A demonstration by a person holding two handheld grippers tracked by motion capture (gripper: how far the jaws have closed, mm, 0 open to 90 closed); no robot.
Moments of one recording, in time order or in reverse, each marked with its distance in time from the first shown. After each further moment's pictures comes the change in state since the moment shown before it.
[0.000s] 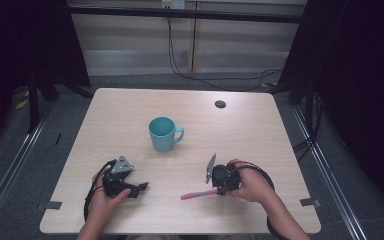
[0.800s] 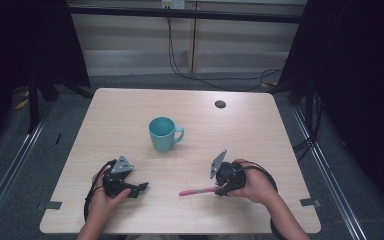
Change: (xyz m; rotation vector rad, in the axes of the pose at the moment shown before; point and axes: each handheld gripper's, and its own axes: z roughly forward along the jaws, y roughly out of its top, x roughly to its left) left arm 0.000 0.000 0.000 0.000 -0.001 -0.002; right arm -0.001 -0.012 -0.003 -0.171 -0.010 0.072
